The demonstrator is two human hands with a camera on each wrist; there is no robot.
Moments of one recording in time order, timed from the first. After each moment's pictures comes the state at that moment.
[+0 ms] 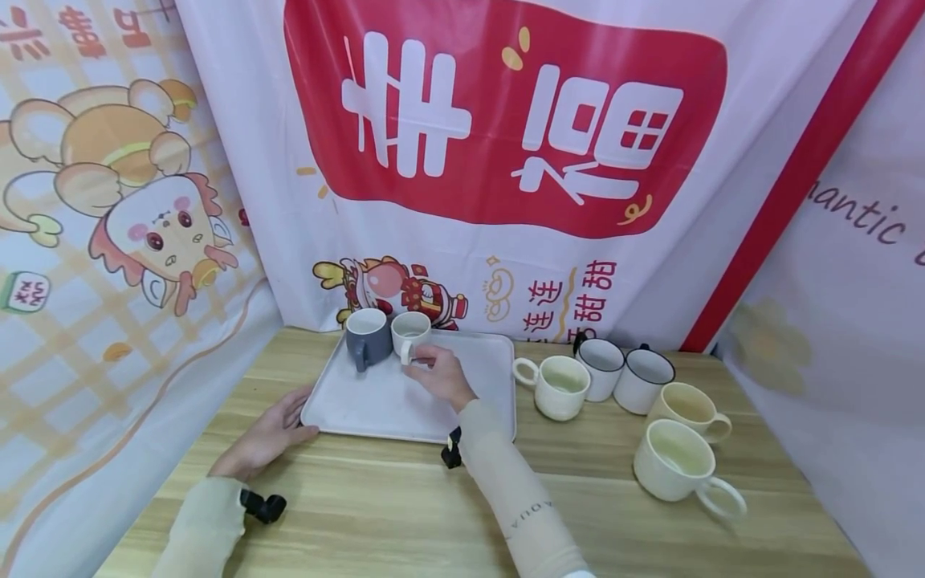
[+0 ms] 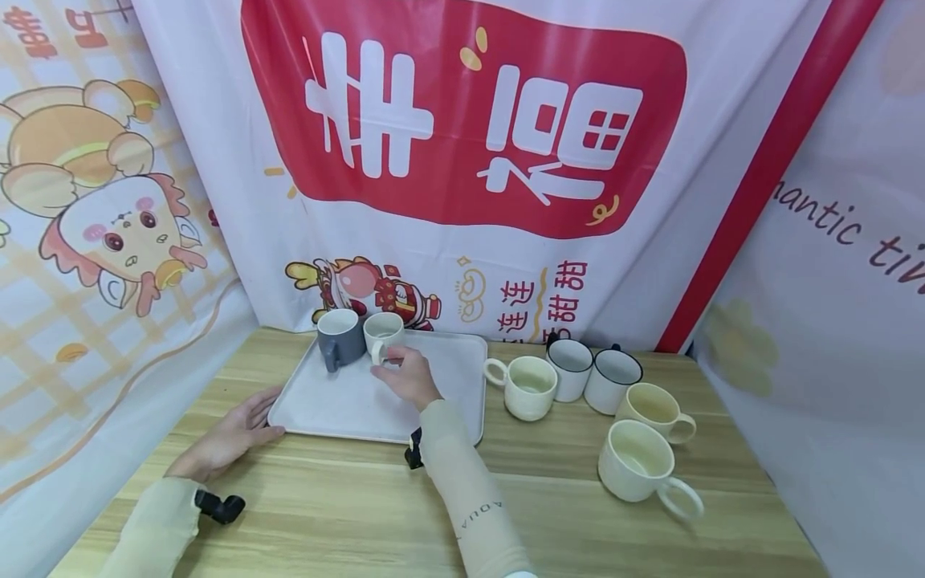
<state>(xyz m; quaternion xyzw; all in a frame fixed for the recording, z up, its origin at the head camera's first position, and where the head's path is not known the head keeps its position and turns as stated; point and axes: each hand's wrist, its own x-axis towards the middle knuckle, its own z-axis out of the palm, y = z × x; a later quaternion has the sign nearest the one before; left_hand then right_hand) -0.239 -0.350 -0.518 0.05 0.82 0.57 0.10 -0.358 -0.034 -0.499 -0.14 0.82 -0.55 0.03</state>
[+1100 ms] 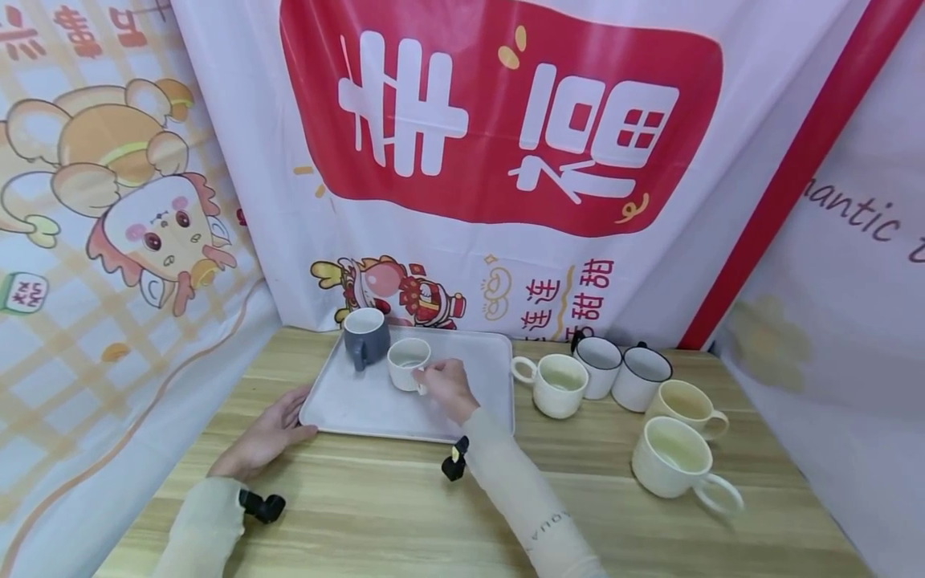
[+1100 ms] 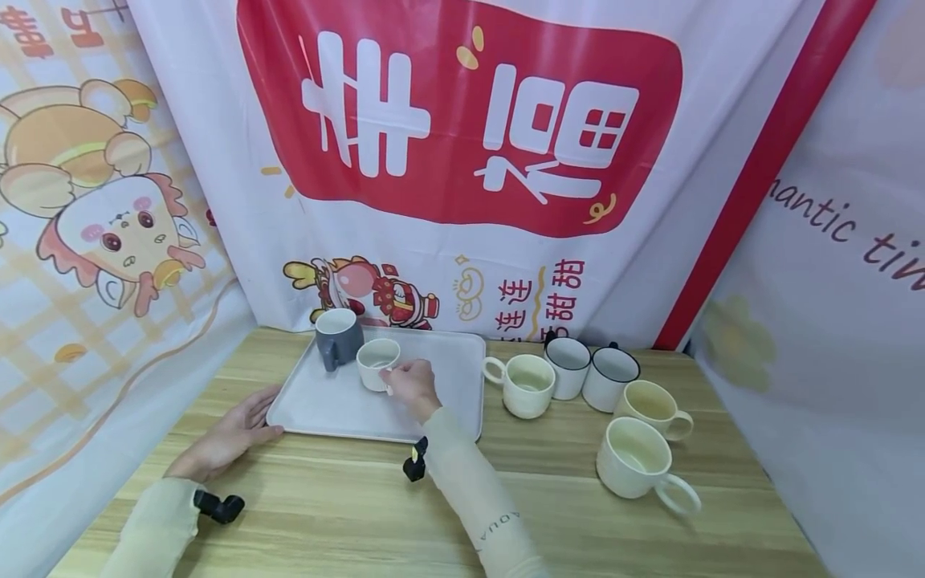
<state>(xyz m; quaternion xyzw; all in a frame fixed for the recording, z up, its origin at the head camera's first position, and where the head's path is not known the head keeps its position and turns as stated) -0.235 -0.347 -0.517 0.06 0.81 0.57 0.09 -0.327 -0.023 -0.487 0.02 0.78 -0.61 0.09</state>
